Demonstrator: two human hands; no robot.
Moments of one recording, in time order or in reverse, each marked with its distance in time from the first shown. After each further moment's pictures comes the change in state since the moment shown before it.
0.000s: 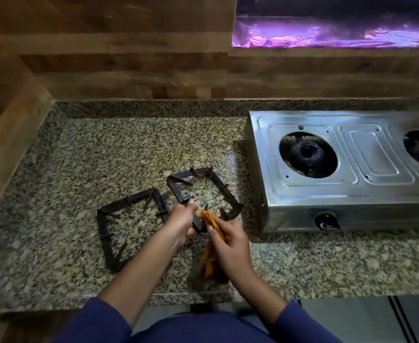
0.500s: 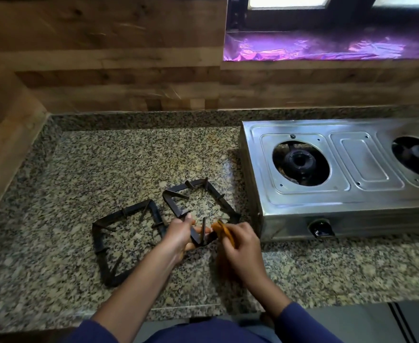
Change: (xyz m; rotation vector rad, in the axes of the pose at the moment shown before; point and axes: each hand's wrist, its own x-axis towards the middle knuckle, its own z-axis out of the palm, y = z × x) left_hand -0.008 -0.006 0.003 0.011 -0.025 -0.022; right_hand 0.016 0.016 -0.027 -0.193 0.017 -0.055
